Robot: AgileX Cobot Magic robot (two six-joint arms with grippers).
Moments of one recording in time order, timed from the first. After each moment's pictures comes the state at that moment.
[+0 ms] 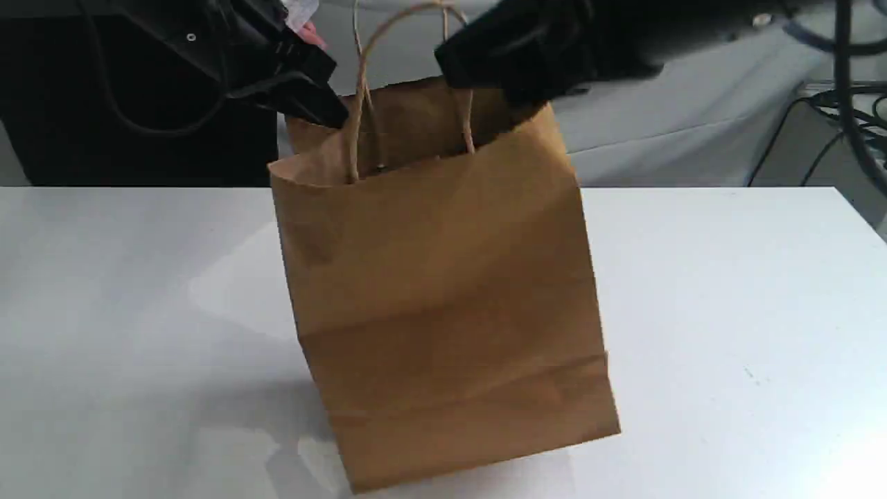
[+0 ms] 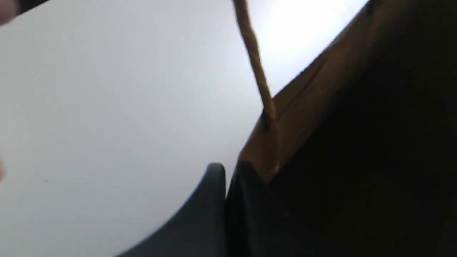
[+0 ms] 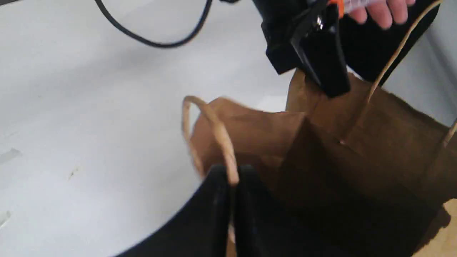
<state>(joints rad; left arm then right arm) -0.13 2.09 -2.03 -0.69 1.22 0.62 0.49 1.41 -1.47 0.65 0.82 -0.78</state>
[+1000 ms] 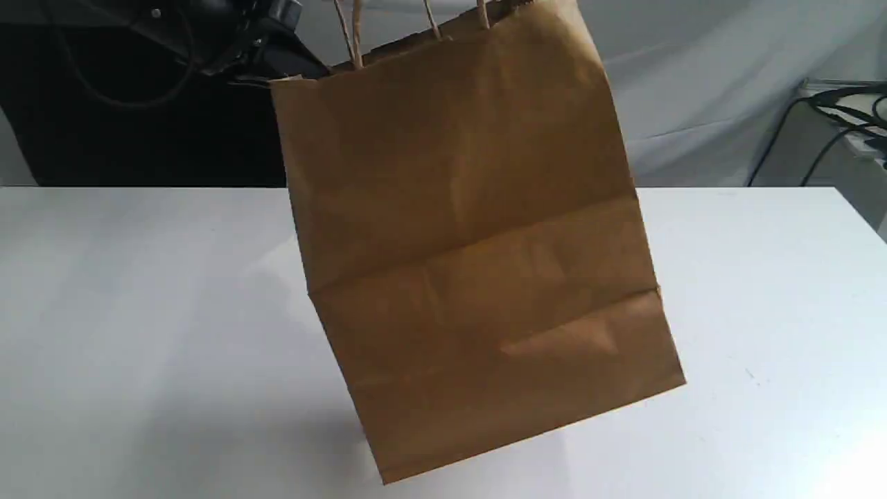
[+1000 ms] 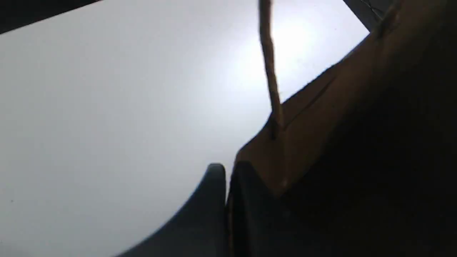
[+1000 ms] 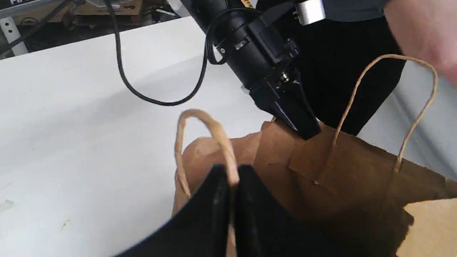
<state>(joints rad) -0.08 2.09 -2.03 -0.83 1.23 0.60 0.49 1.41 -1.62 0.59 0.87 -0.66</state>
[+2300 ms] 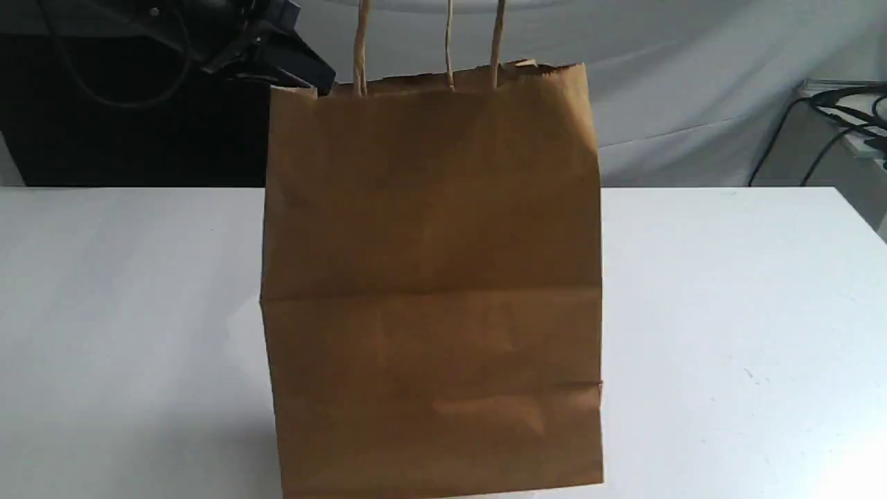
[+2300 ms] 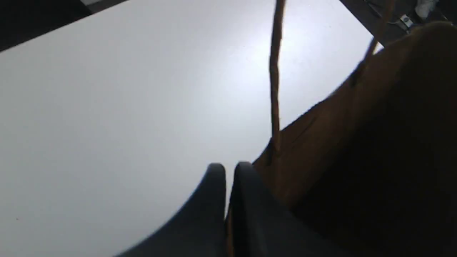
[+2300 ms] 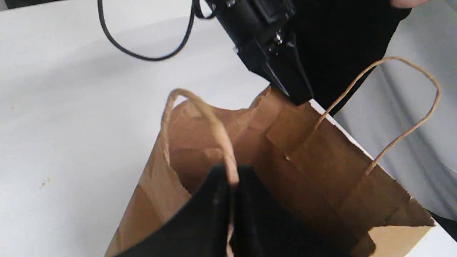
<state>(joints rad) -0.08 2.07 -2.03 -0.85 1.22 0.68 0.49 1.38 -1.52 0.53 0.85 -0.72</state>
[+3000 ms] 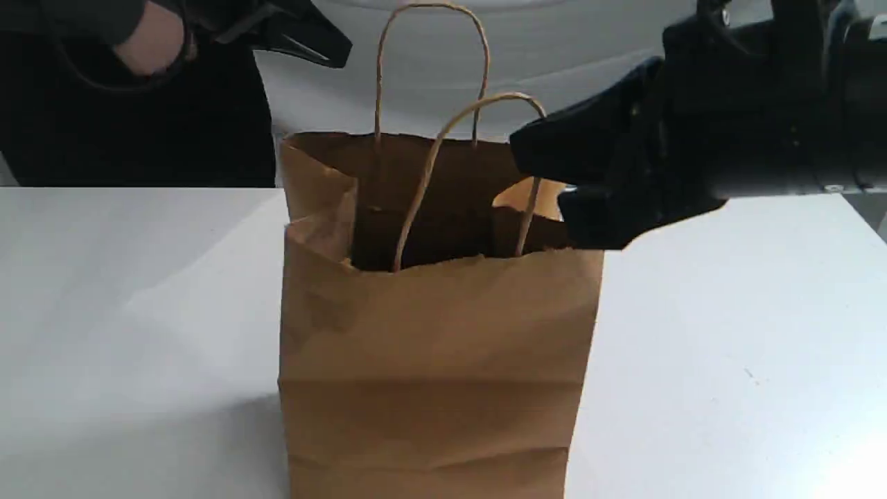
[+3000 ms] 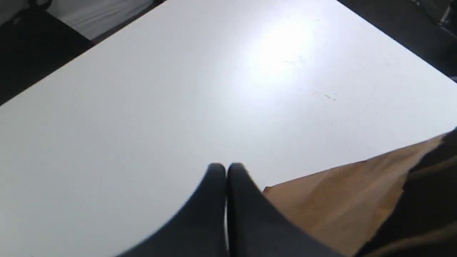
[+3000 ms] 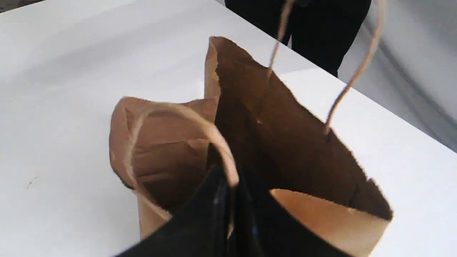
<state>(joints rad) -0.15 2.02 -2.03 -0.79 1.20 0.75 0.49 1.21 -1.04 0.73 0.52 -0.84</state>
